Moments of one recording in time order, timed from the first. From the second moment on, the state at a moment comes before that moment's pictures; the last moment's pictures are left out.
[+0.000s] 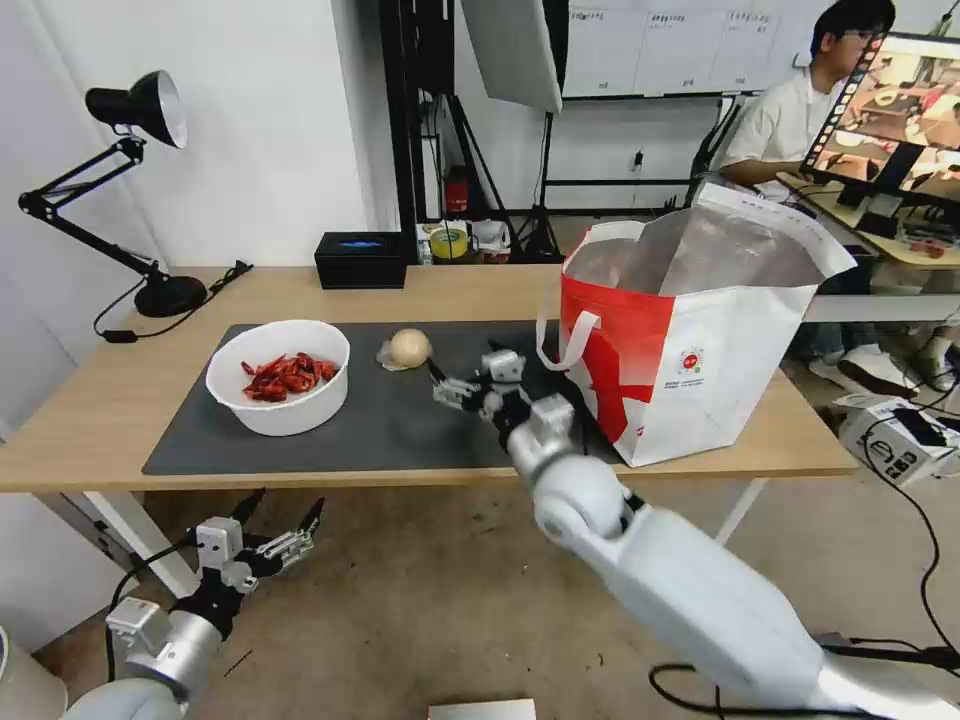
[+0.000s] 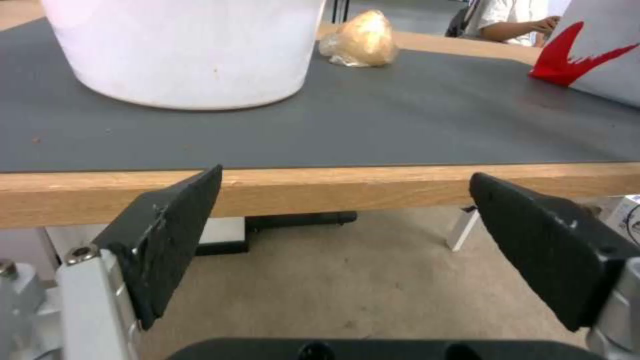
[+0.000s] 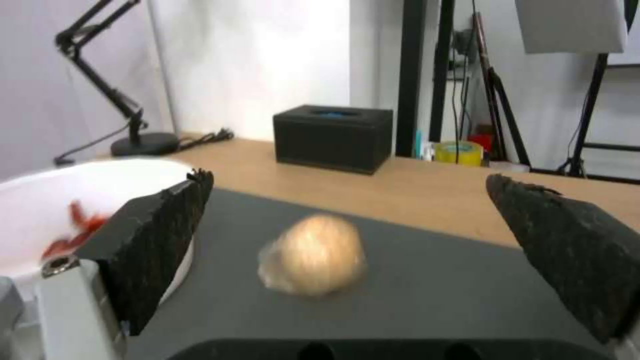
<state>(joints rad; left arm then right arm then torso) 1.72 -1.14 -0.75 -2.03 -0.57 0.00 0.24 -0.52 1.19 -0.35 1.66 0.68 -0.13 0.36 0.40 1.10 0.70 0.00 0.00</state>
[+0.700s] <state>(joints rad) 1.73 -1.16 -0.78 -2.02 -0.57 -0.02 0.26 -0.31 1.52 -0.35 1.16 0.70 -0.27 0.38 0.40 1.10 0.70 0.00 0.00</state>
